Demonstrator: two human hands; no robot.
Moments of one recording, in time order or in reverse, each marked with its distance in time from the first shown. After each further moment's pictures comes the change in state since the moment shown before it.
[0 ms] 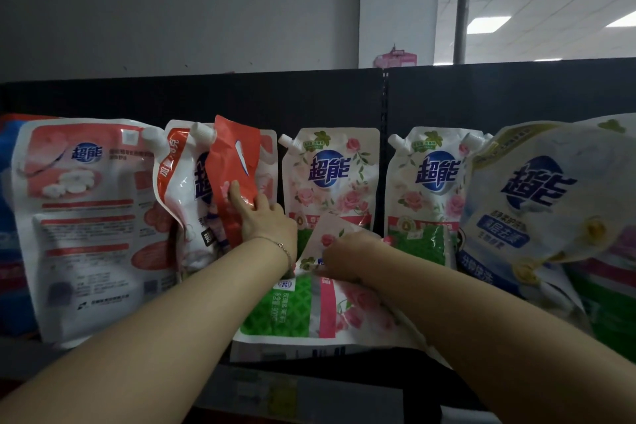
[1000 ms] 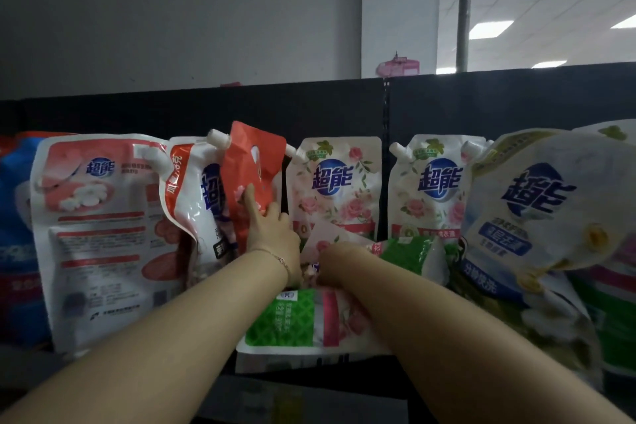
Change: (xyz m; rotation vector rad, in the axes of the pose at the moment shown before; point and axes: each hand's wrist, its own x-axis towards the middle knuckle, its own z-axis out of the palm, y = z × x) left_hand -0.001 -0.004 0.004 0.151 0.033 0.110; right_hand 0.035 -0.015 0.002 0.264 -0.067 0.166
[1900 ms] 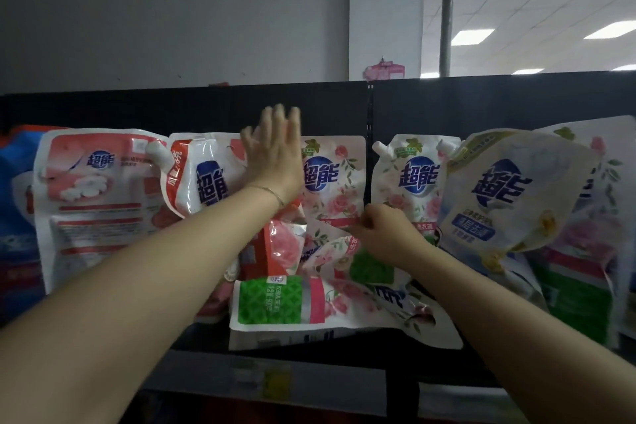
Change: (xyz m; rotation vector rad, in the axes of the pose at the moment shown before) left_hand 0.042 -0.035 -0.045 -0.688 0.707 -0.179; right_hand -0.101 0.066 -0.012 0.693 0.507 0.002
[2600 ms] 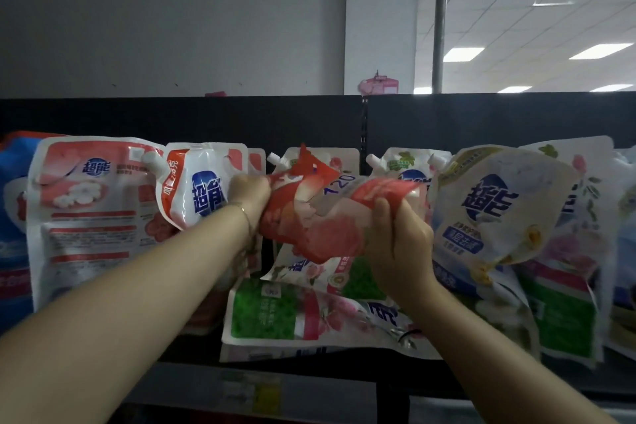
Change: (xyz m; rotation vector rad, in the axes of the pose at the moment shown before) left_hand -0.010 -0.022 0.020 -1.138 -0.190 -0.901; right_hand -0.024 0.001 0.009 0.329 0.881 -0.689
